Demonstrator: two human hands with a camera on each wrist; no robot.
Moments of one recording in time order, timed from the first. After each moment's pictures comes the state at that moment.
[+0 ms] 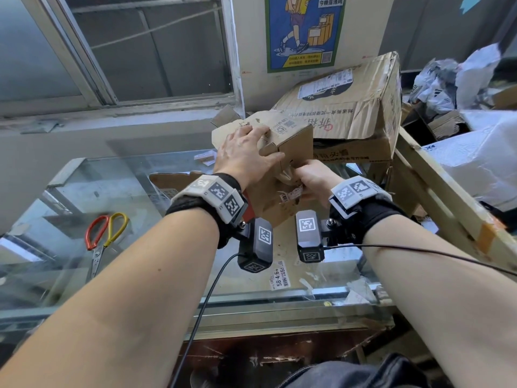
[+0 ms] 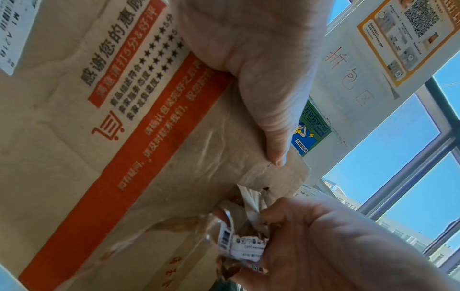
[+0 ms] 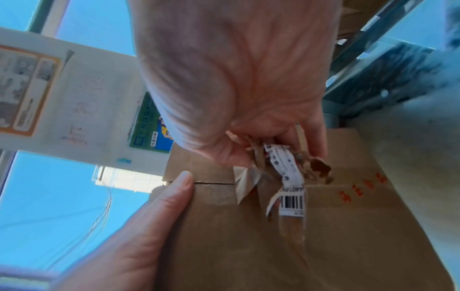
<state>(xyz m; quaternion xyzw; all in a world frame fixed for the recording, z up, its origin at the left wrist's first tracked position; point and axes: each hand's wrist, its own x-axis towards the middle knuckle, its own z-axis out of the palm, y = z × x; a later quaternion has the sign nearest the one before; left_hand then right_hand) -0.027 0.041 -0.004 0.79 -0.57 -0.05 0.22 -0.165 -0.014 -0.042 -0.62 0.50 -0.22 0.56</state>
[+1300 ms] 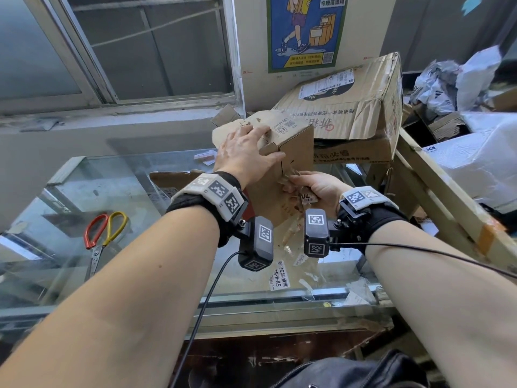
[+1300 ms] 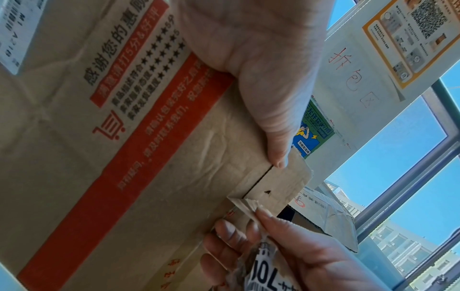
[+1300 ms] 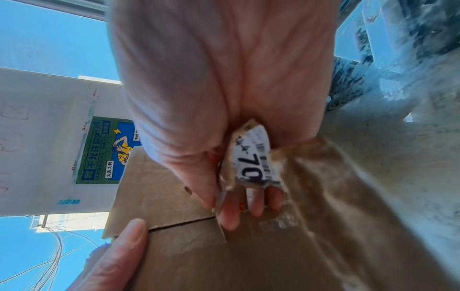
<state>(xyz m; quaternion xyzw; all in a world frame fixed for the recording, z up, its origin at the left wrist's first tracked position) -0.024 0.039 -0.004 0.79 -0.58 -0.05 0.21 -0.180 -0.014 -0.062 -0.48 0.38 -0.23 0.76</state>
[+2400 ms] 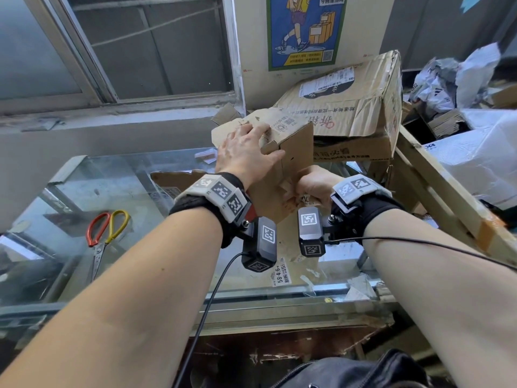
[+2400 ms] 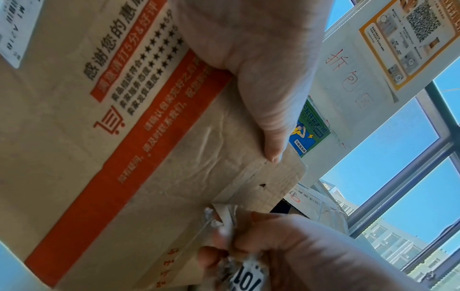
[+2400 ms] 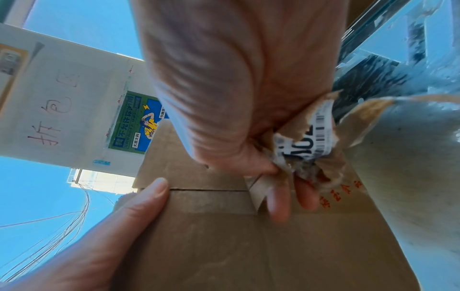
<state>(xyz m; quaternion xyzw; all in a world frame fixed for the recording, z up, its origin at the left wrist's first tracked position) -0.031 0.047 -0.003 0.80 -0.56 -0.04 0.21 -0.172 -0.005 -0.045 -0.63 0.48 -0.15 0.59</state>
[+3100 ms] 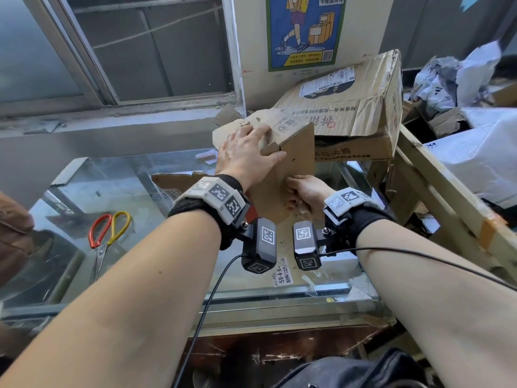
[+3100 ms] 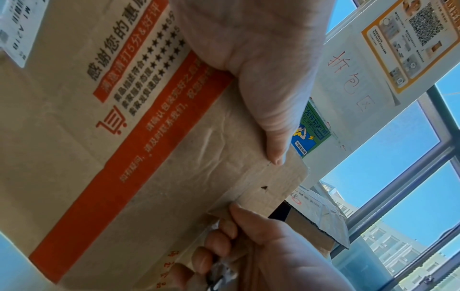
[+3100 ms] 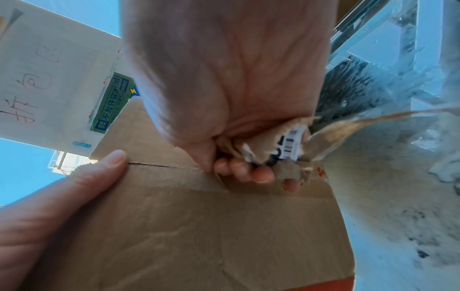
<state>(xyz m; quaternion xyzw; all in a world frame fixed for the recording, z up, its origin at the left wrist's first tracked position) -0.028 0.049 -0.003 0.79 -0.57 -0.04 0.21 -0.162 0.003 -0.069 -0.55 0.47 -0.23 0.65</state>
